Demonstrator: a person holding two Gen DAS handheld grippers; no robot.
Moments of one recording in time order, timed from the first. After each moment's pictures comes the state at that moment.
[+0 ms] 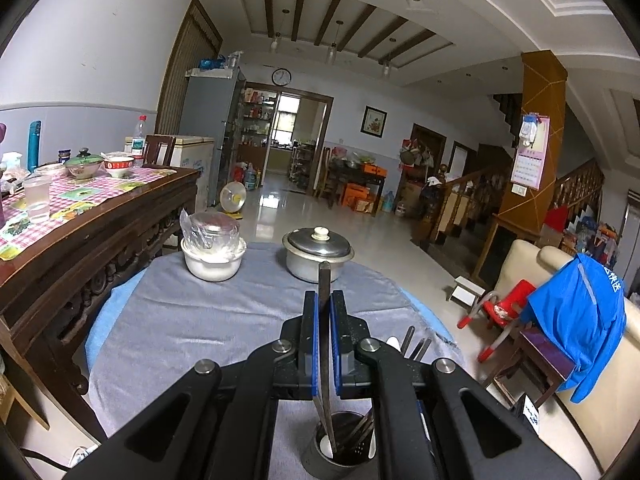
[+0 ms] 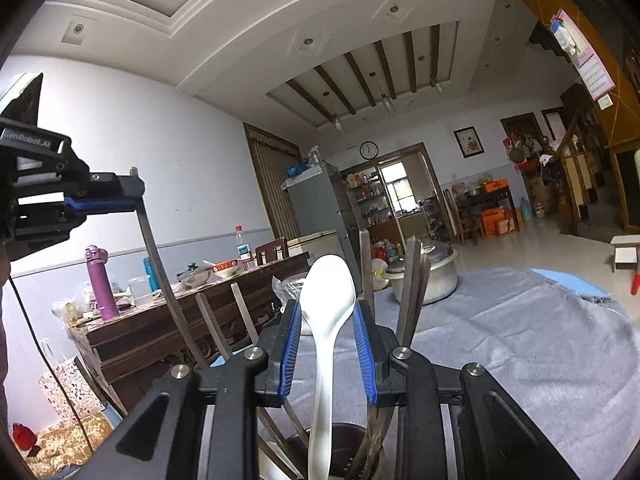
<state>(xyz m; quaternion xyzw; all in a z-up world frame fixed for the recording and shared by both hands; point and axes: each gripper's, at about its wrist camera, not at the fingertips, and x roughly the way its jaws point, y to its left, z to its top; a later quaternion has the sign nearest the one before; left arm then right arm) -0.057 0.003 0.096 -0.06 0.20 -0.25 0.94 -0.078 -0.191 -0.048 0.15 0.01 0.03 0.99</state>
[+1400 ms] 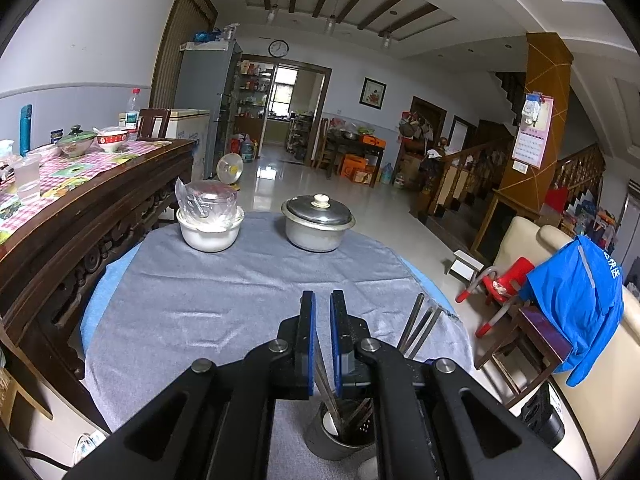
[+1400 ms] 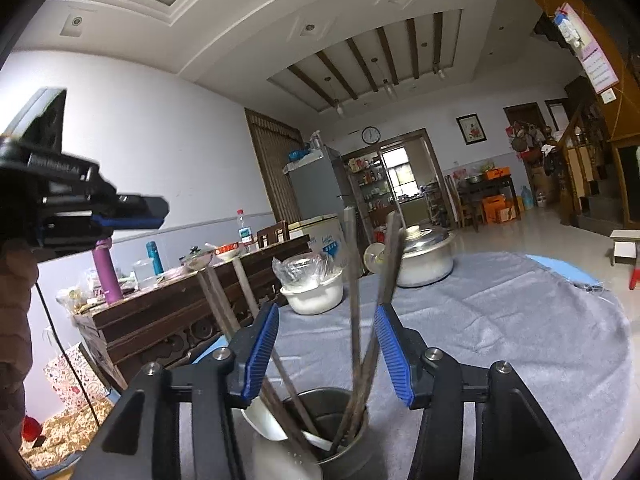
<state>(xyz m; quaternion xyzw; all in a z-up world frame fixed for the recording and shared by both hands) -0.045 0.000 0.078 -0.05 0.25 -0.26 0.93 -0.100 -0.202 -0.056 0.15 0.04 0.03 0.99</state>
